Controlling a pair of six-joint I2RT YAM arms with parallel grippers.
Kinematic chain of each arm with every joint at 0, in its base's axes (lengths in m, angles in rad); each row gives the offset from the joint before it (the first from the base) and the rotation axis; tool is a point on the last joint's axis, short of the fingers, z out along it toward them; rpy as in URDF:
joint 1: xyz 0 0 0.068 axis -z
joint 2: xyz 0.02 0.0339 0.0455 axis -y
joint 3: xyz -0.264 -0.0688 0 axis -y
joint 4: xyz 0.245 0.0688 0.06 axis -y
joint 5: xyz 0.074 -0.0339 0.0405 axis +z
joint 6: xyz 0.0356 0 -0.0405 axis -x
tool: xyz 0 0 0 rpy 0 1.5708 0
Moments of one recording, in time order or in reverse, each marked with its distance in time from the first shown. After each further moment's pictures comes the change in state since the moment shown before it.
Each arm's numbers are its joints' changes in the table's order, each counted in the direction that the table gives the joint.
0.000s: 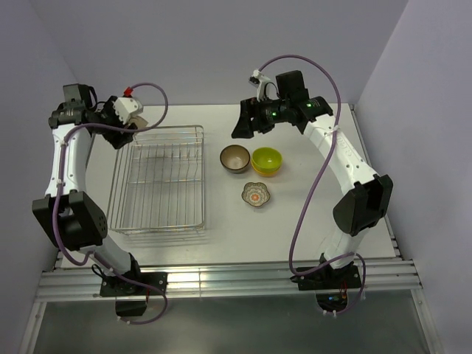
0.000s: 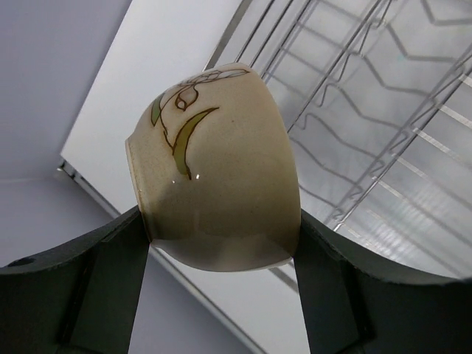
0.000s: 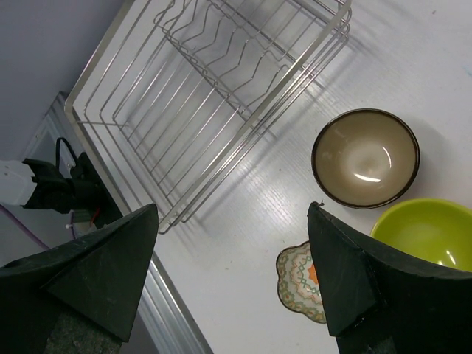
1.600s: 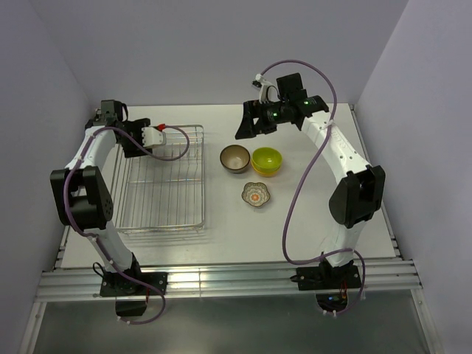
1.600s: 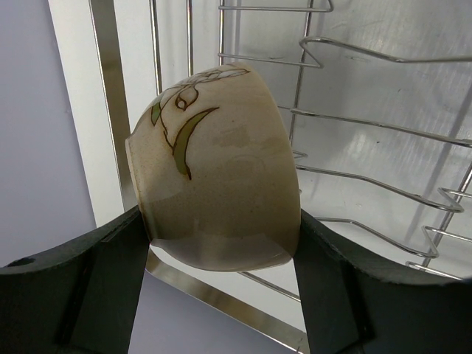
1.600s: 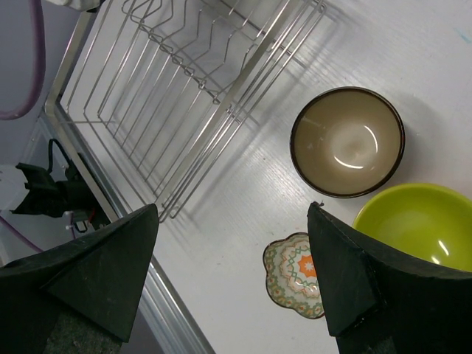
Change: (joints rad) left arm 0.109 -0.173 -0.188 0.210 0.154 -0.545; right arm 0.050 -0.078 -0.002 -0.016 0.021 0.000
